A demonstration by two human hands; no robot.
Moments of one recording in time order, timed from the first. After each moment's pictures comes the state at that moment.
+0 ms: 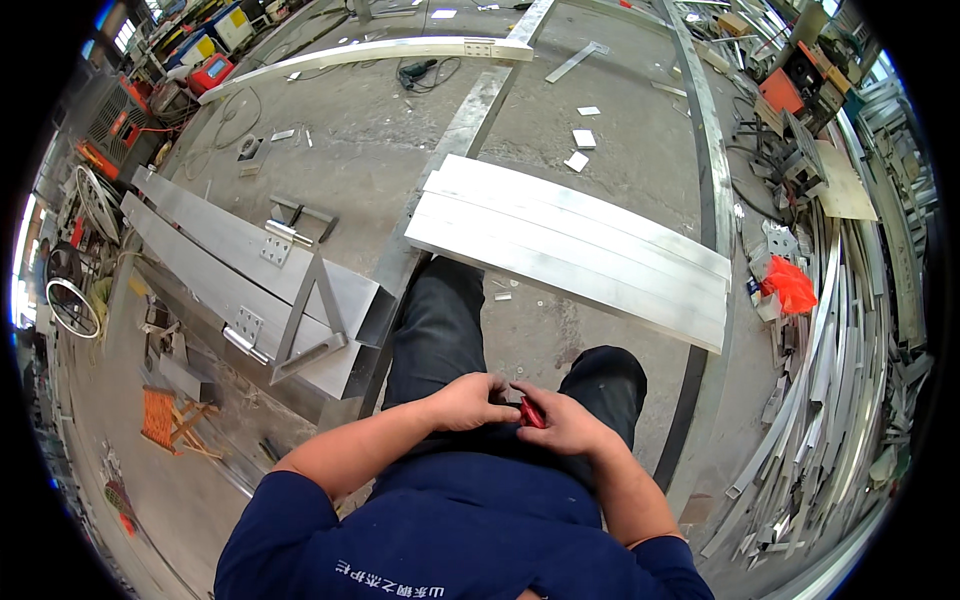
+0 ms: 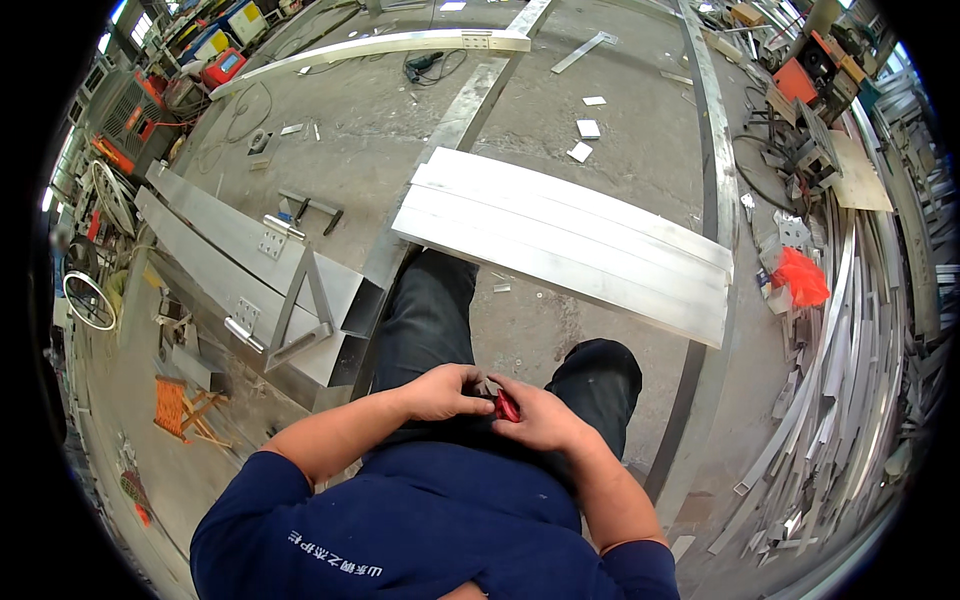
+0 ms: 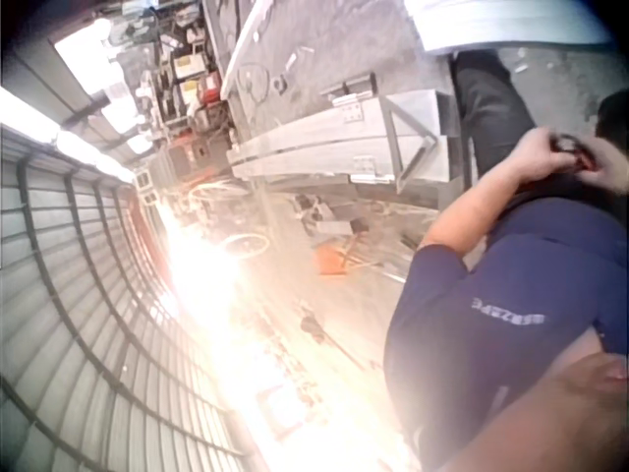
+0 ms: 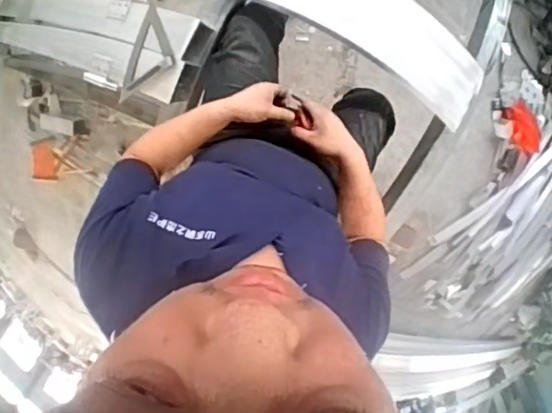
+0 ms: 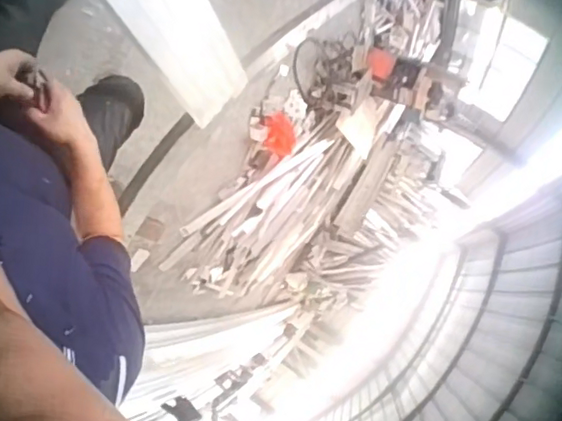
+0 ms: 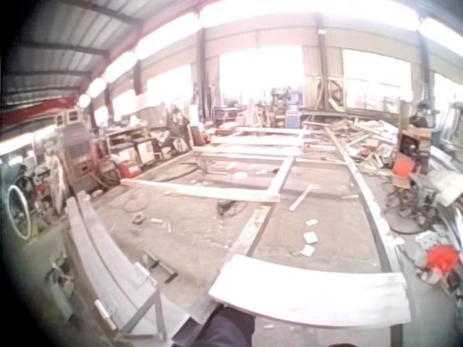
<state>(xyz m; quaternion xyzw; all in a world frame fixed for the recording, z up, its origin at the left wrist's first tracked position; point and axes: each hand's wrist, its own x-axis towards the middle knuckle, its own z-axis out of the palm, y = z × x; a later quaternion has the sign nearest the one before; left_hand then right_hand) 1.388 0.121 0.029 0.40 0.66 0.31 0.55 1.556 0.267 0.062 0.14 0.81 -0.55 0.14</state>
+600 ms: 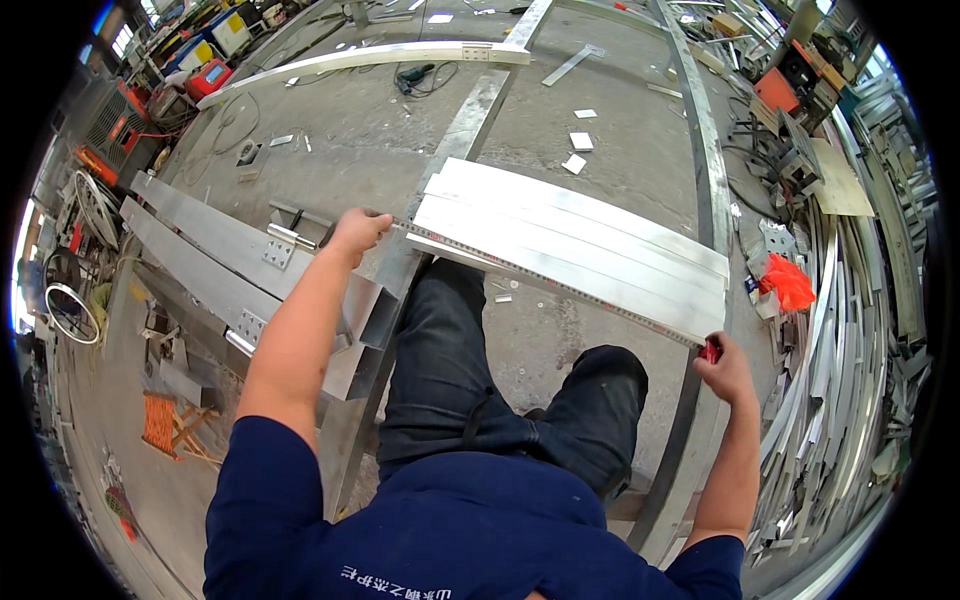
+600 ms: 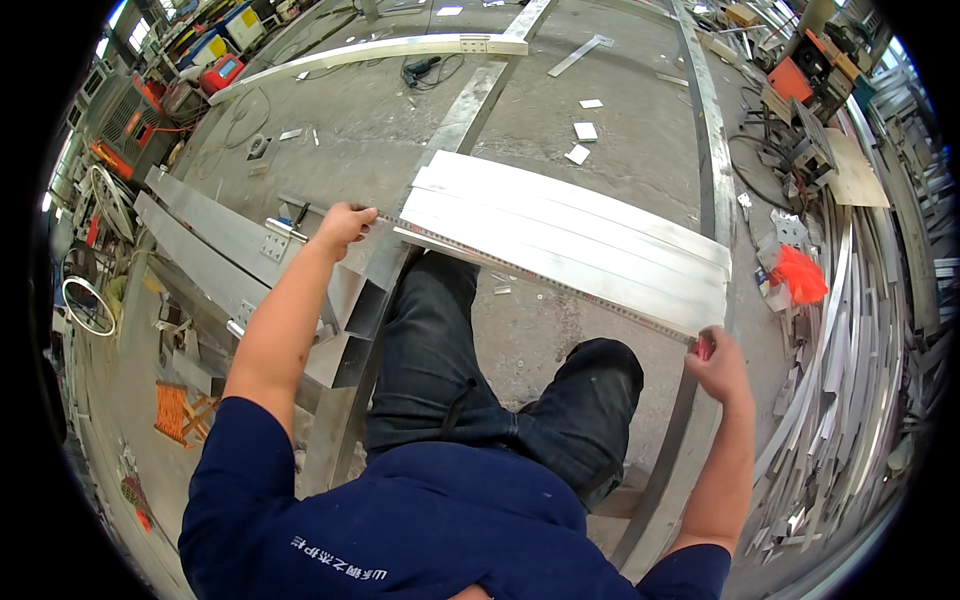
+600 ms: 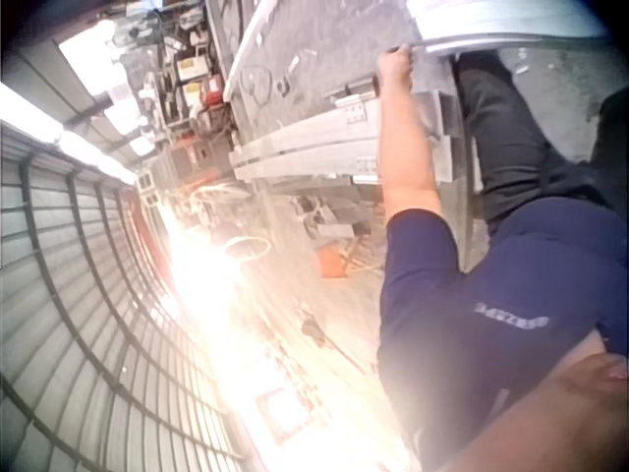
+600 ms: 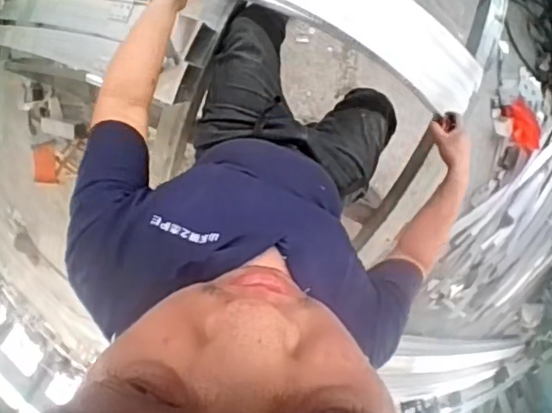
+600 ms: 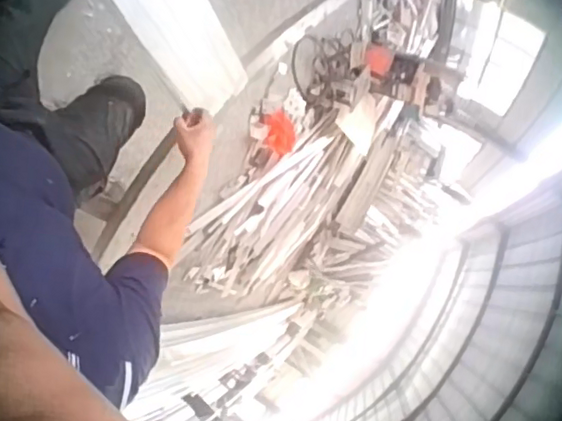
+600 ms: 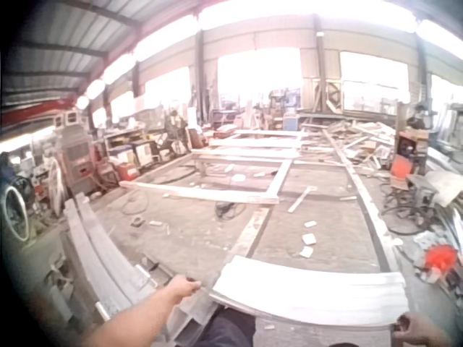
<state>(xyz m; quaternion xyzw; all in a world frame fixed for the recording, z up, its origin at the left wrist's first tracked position) 1.113 0.147 0.030 0.13 0.83 0.46 0.30 1.682 0.443 0.100 0.48 0.85 -0.24 -0.02</state>
